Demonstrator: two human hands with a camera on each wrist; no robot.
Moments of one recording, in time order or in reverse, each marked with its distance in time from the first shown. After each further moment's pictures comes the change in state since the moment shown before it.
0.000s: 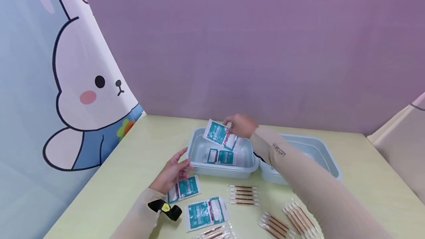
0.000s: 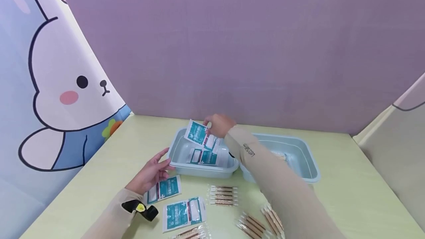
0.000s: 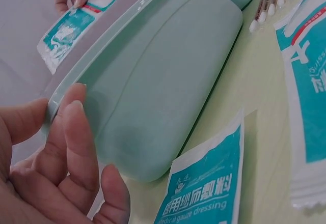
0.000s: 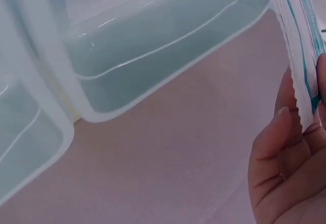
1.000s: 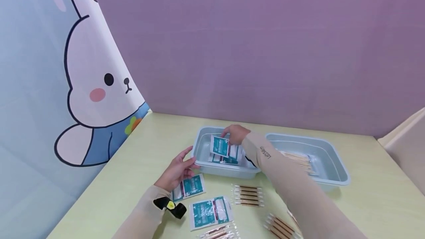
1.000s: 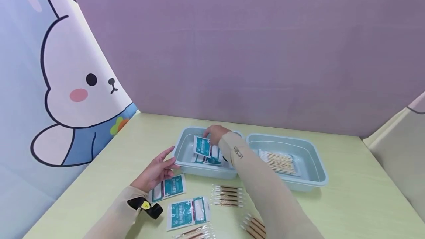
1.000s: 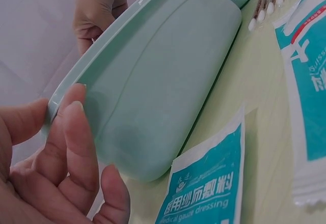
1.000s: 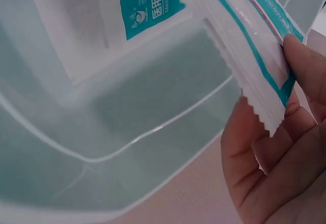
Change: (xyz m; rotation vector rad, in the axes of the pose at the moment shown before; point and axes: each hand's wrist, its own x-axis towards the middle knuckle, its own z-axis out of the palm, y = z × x) left_hand 0.001 -0.003 -0.006 0.020 0.039 -0.023; right_hand 0.034 0.004 0.050 0.015 -0.200 0.097
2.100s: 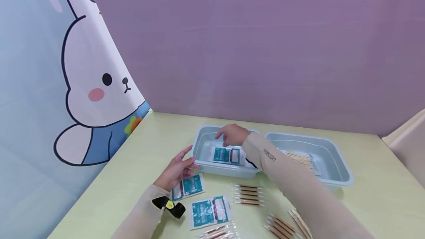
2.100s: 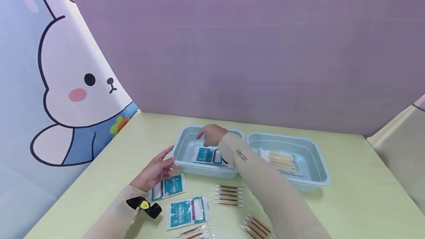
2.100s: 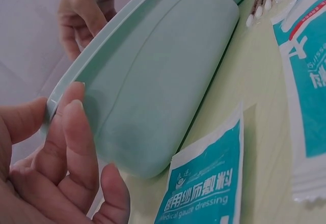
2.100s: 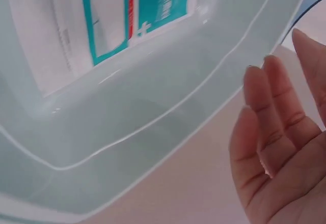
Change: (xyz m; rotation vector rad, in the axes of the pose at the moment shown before) left_hand -0.003 -0.001 0.003 0.049 0.023 -0.019; right_hand -0.014 -0.002 0.006 0.017 0.016 -0.183
